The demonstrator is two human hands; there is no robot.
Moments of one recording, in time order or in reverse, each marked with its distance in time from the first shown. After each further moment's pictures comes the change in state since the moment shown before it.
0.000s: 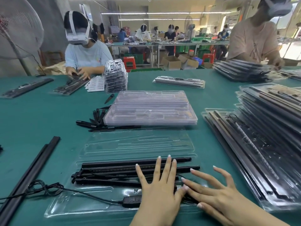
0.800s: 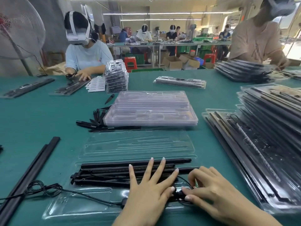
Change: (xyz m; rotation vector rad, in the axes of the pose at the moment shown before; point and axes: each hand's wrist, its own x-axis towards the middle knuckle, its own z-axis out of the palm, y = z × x) left_hand -0.011 -0.025 -0.009 -0.136 -0.021 0.052; right_hand 0.027 0.004 0.010 0.145 0.328 -0.059
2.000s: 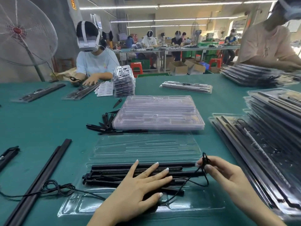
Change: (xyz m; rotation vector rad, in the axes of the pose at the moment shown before) left_hand -0.009 -0.066 -0.014 0.074 0.016 0.316; right_hand 0.016 0.000 -0.012 0.944 0.302 0.568
